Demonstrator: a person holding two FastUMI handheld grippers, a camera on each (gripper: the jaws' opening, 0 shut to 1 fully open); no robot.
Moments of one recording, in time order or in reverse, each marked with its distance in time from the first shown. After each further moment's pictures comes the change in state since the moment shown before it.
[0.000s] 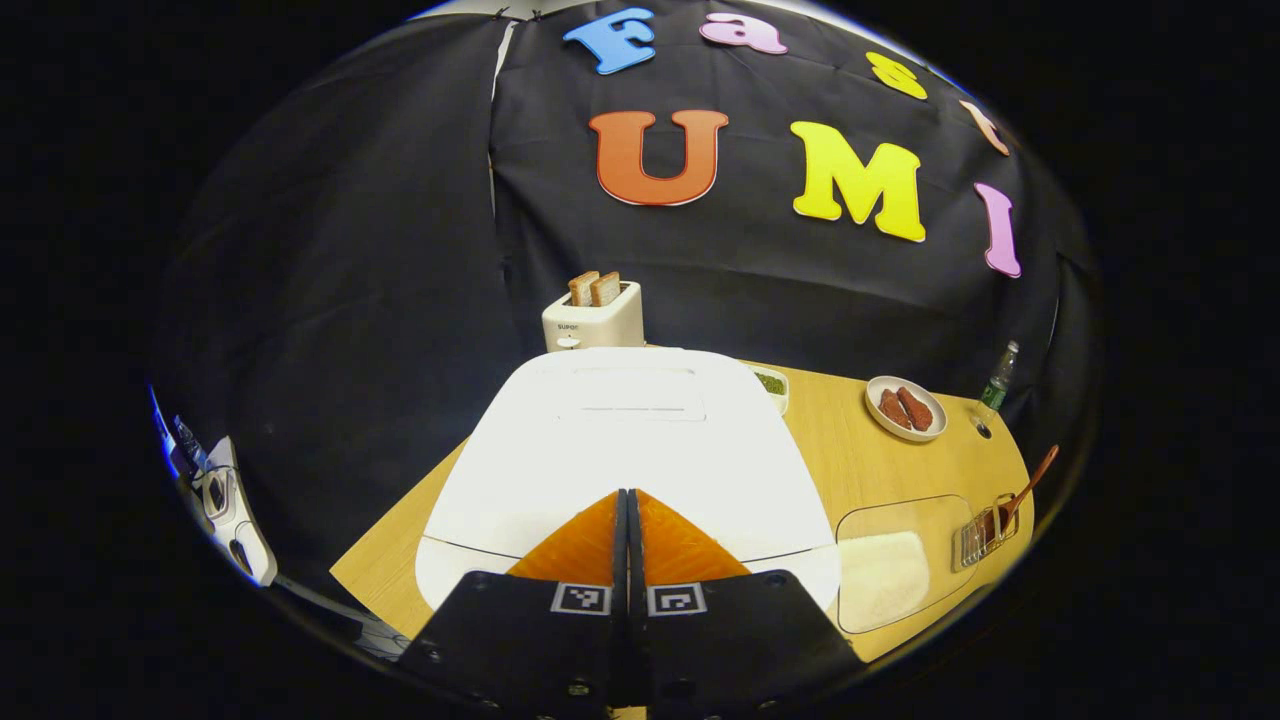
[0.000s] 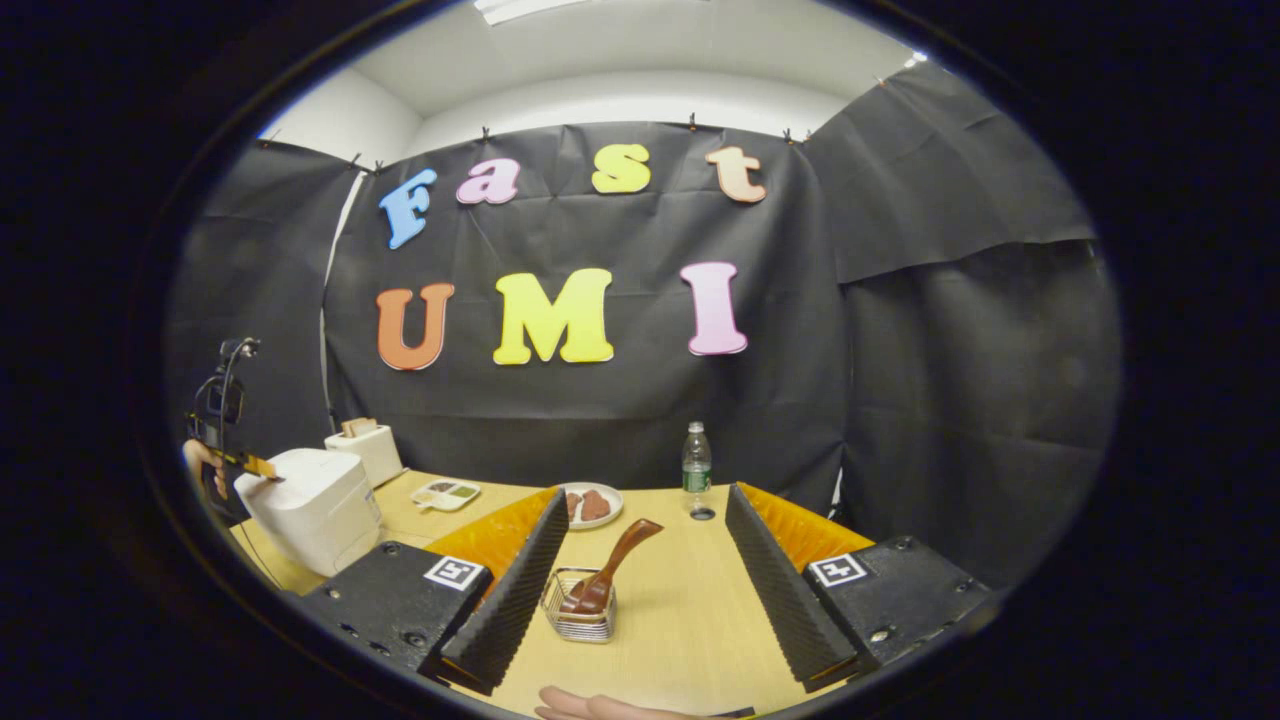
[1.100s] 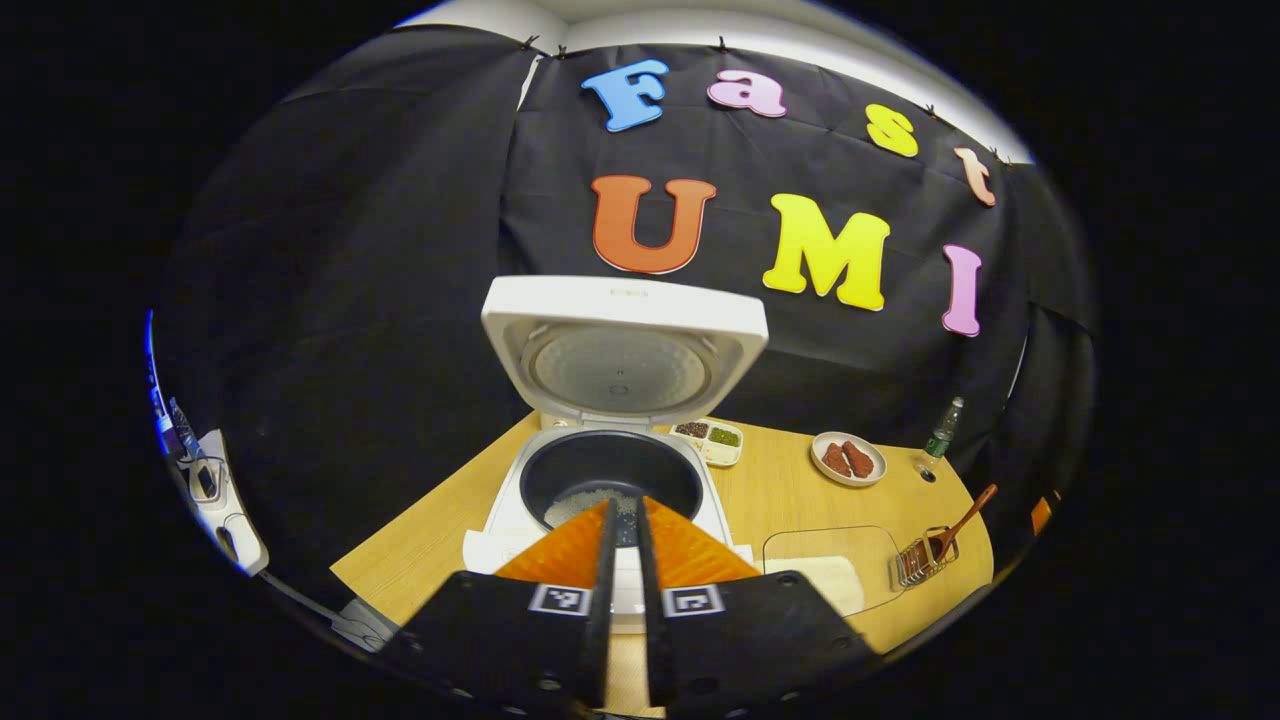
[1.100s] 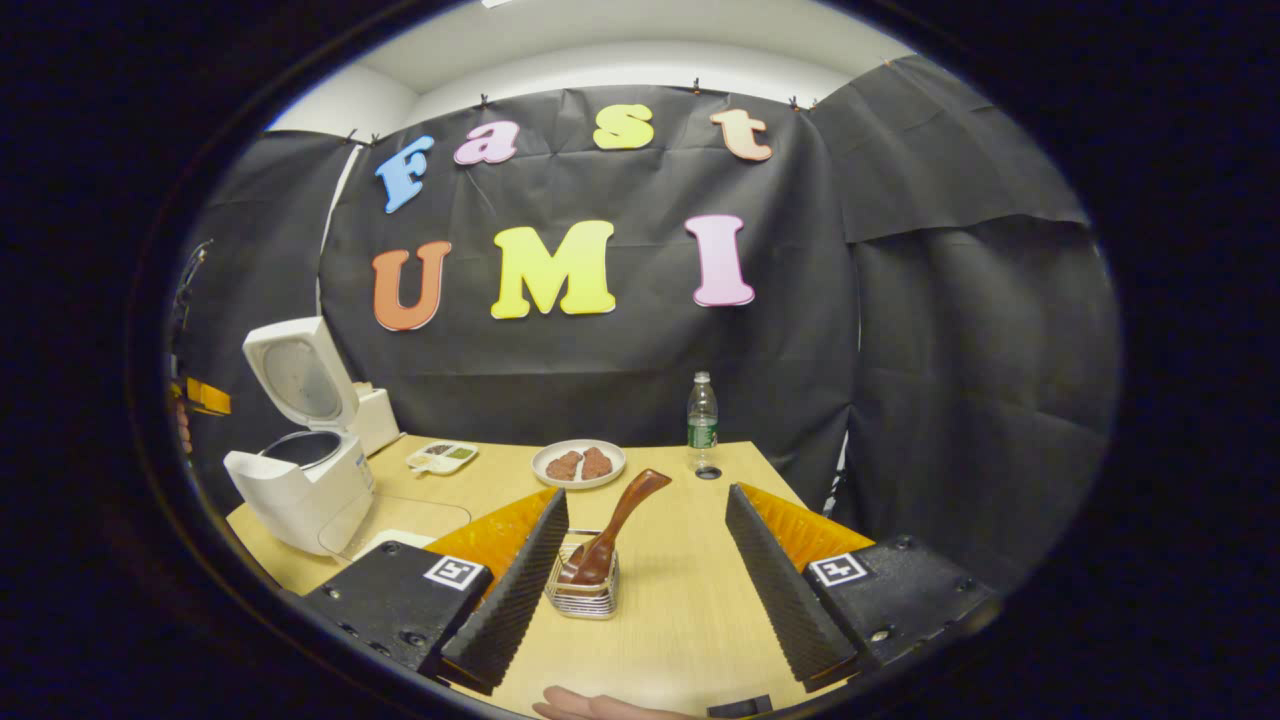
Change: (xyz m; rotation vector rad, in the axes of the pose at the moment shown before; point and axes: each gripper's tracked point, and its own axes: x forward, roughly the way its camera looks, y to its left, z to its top) left arm -0.104 -0.009 0.042 -0.075 -0.192 -0.111; right arm 0.023 0.004 -0.057 -0.011 0.117 0.000
